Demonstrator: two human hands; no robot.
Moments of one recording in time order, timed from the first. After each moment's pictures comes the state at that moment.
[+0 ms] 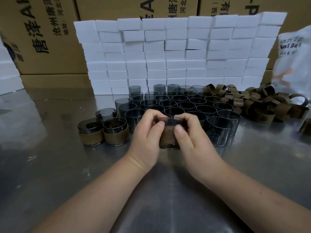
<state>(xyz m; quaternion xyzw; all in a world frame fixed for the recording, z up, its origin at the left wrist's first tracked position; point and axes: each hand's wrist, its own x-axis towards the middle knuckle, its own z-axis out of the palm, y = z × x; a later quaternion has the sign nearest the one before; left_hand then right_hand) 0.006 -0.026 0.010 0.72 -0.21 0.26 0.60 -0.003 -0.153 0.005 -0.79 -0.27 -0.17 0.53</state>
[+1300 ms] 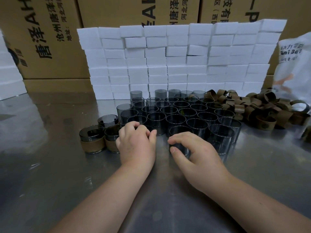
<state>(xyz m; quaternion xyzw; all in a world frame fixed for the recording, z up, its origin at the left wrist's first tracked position) 0.032 -0.011 -0.004 0.90 0.11 0.33 0.26 -0.006 -0.157 0.010 -0.85 -0.28 -0.24 0.37</state>
